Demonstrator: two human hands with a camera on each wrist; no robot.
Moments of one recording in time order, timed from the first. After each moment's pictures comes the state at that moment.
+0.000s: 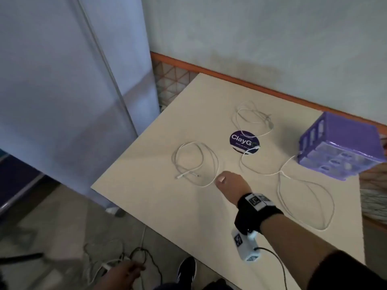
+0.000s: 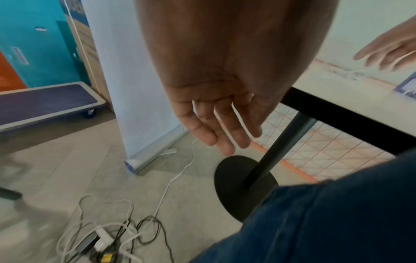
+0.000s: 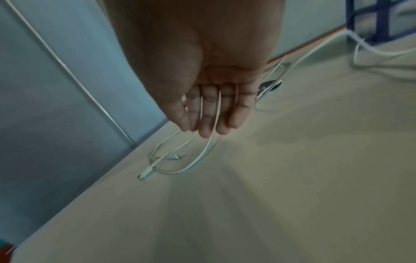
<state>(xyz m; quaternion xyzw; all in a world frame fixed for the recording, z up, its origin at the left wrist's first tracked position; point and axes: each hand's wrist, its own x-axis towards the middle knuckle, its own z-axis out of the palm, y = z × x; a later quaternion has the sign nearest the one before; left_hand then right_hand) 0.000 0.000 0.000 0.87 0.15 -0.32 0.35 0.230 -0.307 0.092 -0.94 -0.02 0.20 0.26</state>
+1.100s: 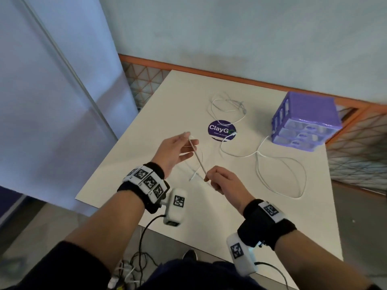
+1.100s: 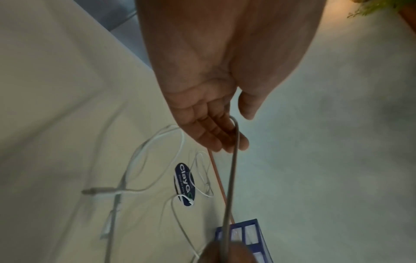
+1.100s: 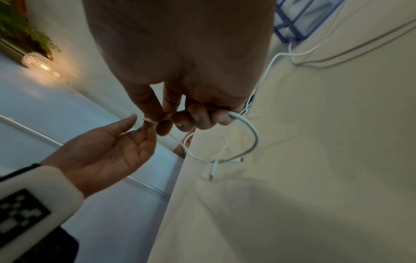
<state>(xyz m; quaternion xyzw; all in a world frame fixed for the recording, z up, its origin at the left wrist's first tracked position) 0.230 -0.157 0.183 0.64 0.09 -0.16 0.74 0.153 -0.327 0.149 -0.74 0.05 0.16 0.65</state>
